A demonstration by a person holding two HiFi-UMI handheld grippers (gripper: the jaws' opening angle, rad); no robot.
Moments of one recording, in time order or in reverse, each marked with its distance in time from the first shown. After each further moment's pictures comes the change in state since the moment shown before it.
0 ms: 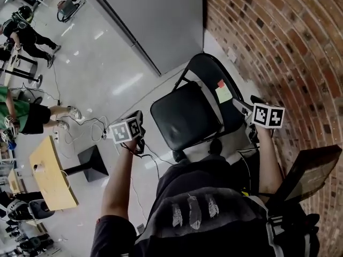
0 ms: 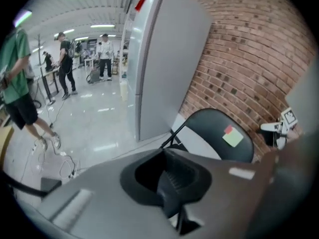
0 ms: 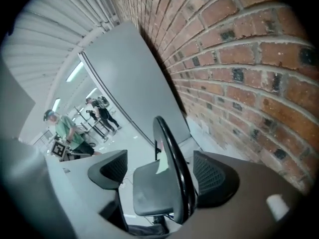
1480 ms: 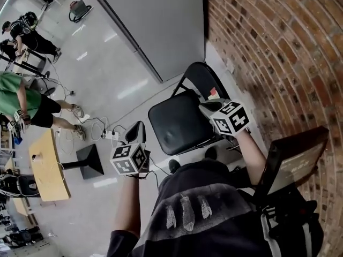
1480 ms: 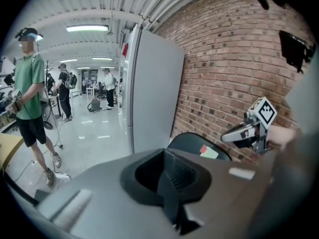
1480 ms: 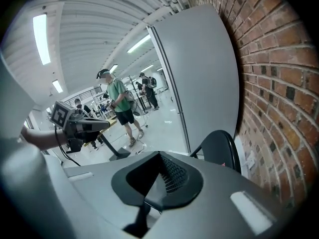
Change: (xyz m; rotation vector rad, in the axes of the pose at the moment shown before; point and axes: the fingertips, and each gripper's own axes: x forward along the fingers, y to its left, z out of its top) left arm -0.116 -0.107 0.018 0.090 -0.337 0.045; right arm 0.006 0.156 0.007 -0.568 0.135 0.391
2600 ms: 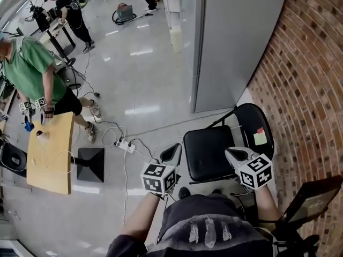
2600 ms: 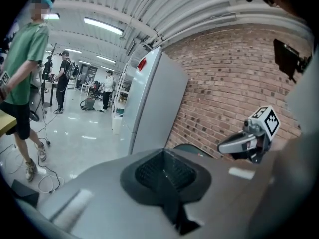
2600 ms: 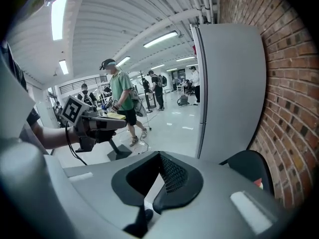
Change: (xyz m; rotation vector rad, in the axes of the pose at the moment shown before) left arm -0.089 0.121 -0.011 -0.120 -0.156 -0.176; right arm 0.054 0.203 0.047 -0.169 -0.010 -0.044
